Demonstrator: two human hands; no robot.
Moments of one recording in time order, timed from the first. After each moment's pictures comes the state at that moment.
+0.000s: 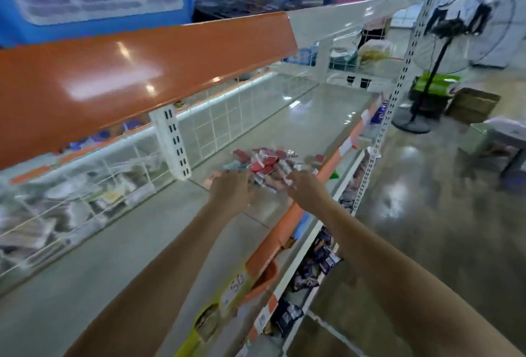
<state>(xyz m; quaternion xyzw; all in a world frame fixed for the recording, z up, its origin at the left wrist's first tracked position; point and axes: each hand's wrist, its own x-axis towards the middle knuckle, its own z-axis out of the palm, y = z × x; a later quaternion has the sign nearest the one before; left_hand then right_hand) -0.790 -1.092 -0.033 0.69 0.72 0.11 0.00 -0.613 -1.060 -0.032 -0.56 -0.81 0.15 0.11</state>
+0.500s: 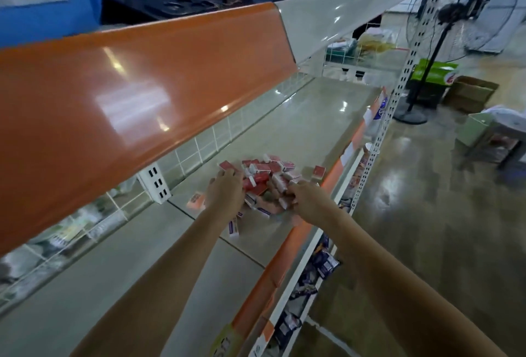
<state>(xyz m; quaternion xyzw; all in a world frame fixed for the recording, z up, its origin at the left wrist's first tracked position) -0.796 -0.998 -0.064 0.68 0.72 0.08 -0.05 -0.606 -0.985 -0.058 -0.54 -0.83 0.09 0.03</state>
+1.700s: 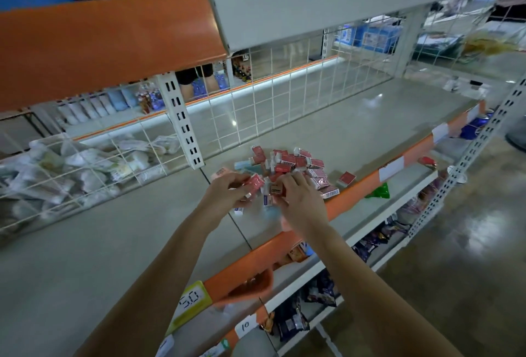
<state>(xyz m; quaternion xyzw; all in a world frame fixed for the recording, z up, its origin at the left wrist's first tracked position) -0.761 -1.077 -0.036 0.35 0.68 0.52 0.38 -0.609 -0.996 -0.071 -0.36 -0.89 0.14 0.26</state>
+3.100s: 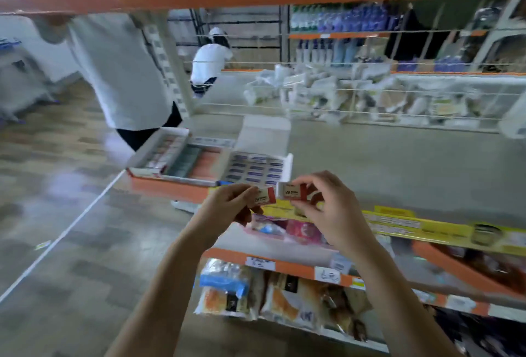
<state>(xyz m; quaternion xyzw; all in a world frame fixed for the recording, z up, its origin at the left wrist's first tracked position) -0.847 -1.678 -0.025 0.11 0.78 0.59 0.16 -0.786 -1.485 -0.031 0.05 -0.89 0.39 0.23</state>
